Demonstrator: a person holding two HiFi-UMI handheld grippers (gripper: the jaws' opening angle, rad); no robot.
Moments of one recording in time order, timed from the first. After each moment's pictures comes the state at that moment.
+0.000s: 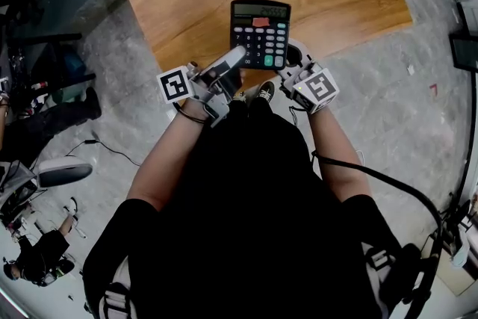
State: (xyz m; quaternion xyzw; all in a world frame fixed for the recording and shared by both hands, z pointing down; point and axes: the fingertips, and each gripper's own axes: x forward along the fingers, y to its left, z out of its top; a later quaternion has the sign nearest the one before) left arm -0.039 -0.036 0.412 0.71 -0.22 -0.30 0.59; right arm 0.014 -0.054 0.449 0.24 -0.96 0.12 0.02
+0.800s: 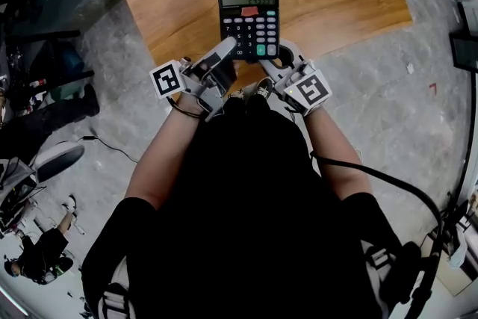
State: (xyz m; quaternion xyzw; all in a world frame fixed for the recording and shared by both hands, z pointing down) left arm -0.040 -0.037 0.413 0.69 -0.22 -0.34 0.59; right arm 0.010 -0.030 0.440 0.22 -0.97 0.11 0.02
